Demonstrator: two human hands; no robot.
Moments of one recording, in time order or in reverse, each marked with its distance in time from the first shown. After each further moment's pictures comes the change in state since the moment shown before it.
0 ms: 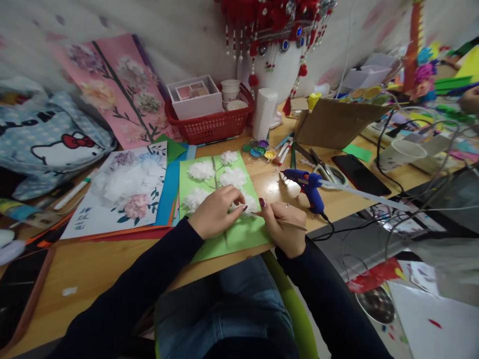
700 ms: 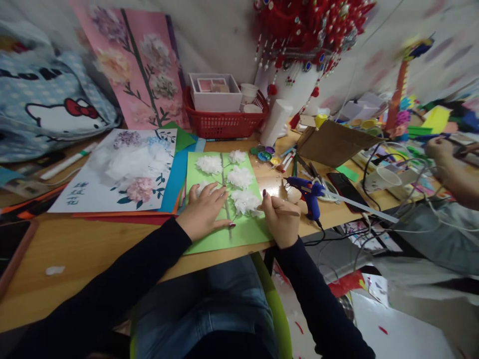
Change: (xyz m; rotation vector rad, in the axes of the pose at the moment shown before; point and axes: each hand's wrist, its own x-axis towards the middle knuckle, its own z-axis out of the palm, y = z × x) left_hand -0.050 -0.030 0.007 0.356 -0.074 -0.180; right_hand 0.015 -0.005 0.016 -0.067 -0.034 0.096
